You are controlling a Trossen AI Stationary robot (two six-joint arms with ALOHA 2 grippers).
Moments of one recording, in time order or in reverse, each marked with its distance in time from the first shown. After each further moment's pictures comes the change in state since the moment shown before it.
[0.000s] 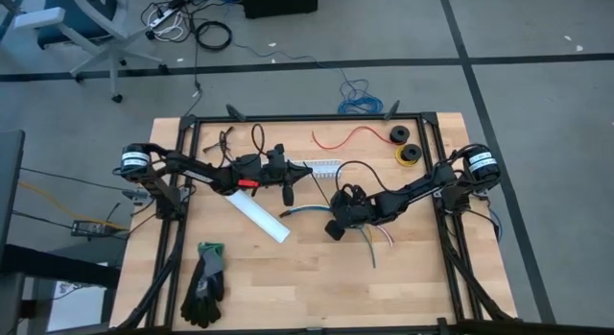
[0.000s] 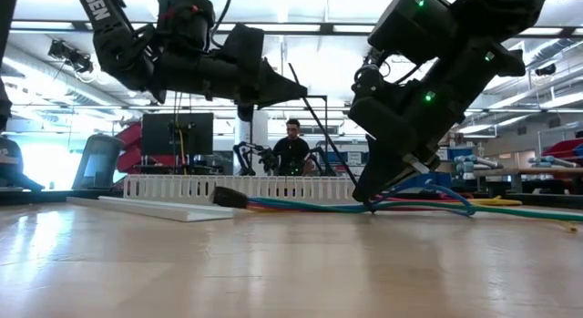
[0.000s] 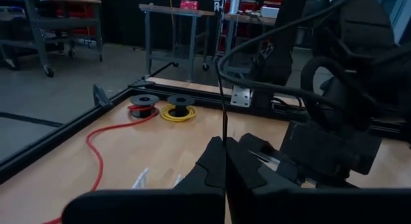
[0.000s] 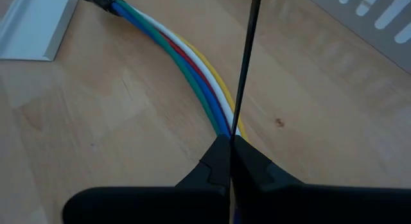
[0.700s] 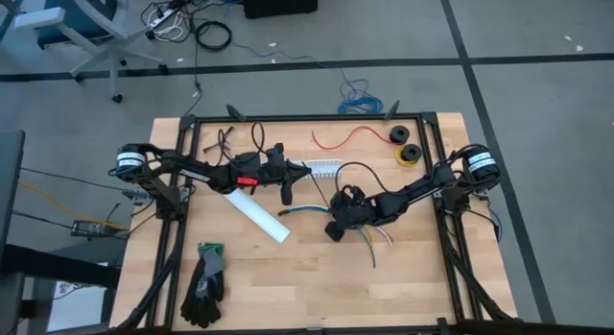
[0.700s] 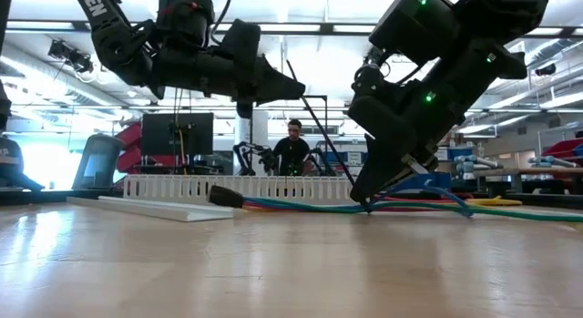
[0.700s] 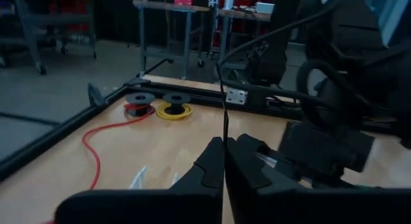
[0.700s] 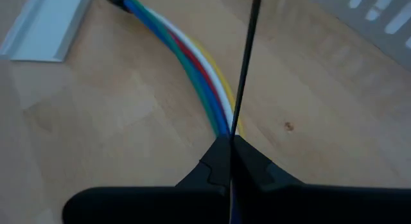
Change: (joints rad) left arm 0.008 -0.034 0.001 -0.062 0.039 -0.008; right arm 0.003 0.003 -0.004 0.056 0.006 -0.024
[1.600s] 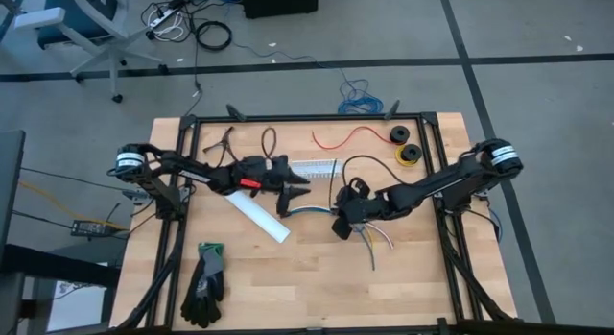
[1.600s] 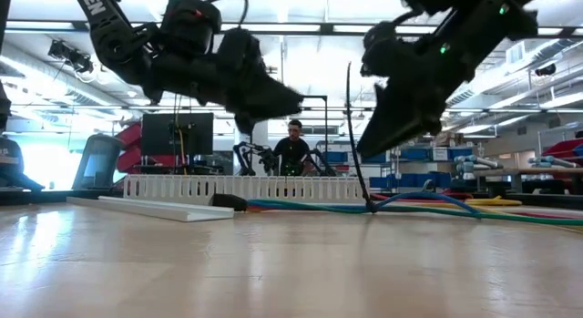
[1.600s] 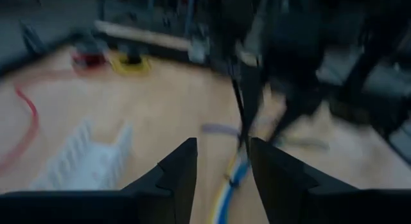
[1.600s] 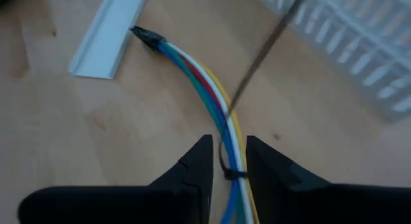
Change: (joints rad) left arm -0.032 0.004 0.001 -0.175 0.163 -0.068; right arm 0.000 -0.211 0.002 -0.095 -0.004 -0.081
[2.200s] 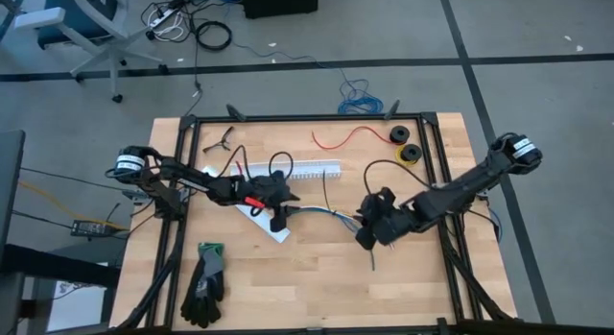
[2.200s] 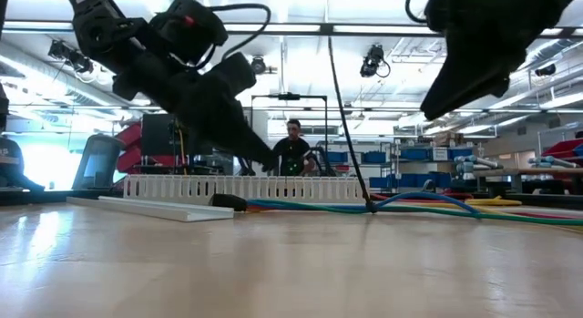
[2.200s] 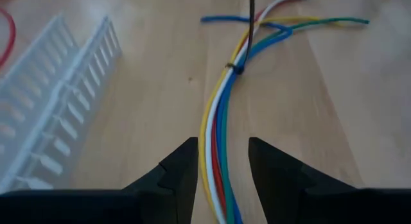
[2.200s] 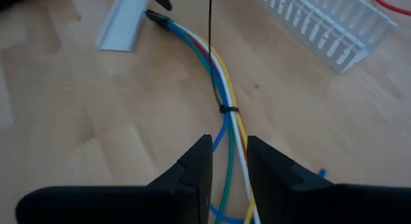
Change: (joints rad) left arm -0.144 0.002 -0.001 -0.323 -0.198 0.117; right arm 0.231 -0.216 0.000 -0.345 0.168 0.233
